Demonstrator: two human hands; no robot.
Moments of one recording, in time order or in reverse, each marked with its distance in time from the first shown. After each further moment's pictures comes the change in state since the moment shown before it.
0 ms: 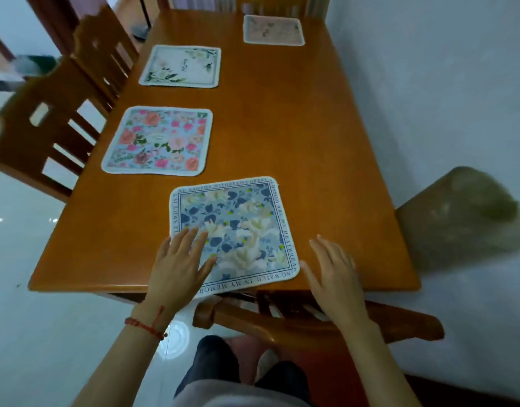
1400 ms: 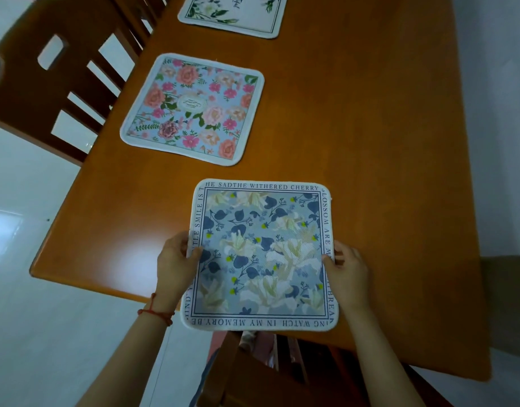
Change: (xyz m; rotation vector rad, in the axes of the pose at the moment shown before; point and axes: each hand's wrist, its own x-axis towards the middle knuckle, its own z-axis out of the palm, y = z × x) left_hand 0.093 -0.061 0.065 -0.822 0.137 -0.665; right_hand 0.147 0.008 0.102 0.466 -0.191 0.363
